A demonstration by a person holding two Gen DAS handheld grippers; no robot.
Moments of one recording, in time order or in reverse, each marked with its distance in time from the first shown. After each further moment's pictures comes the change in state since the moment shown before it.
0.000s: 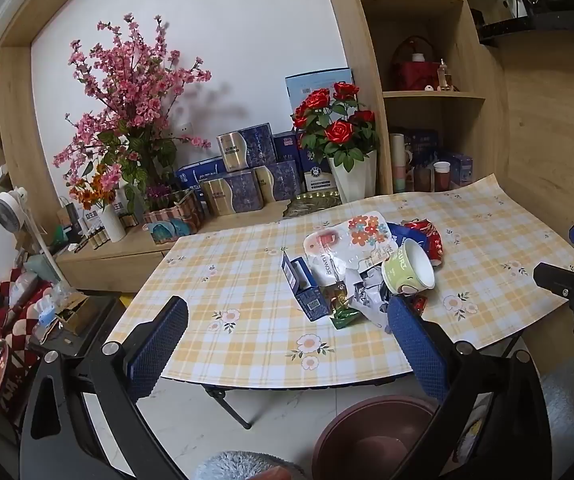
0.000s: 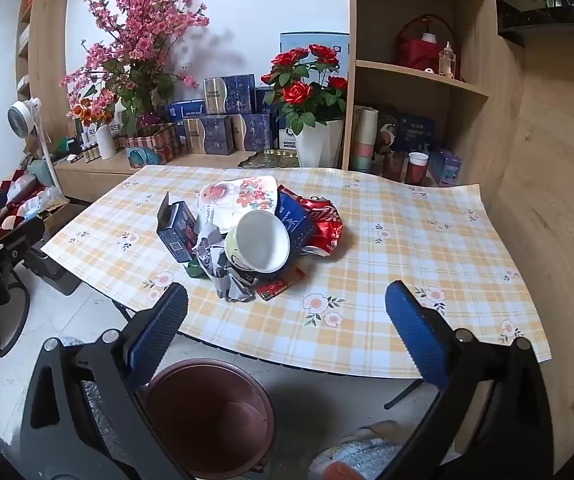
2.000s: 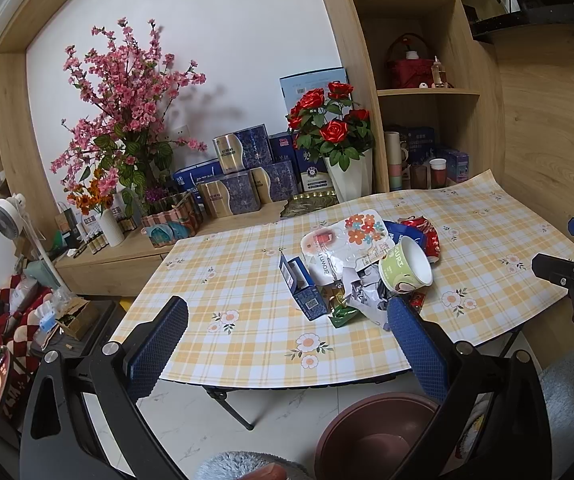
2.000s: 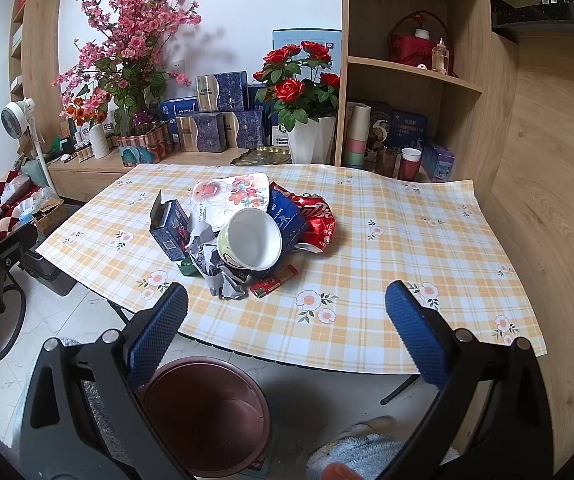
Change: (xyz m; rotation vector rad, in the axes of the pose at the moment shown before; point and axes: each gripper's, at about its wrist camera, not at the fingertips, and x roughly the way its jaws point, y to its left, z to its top) left arm 0.003 -0.004 0.000 0.007 0.007 -0.002; right arm 0.001 -0.002 0.000 0.004 0.009 -0.030
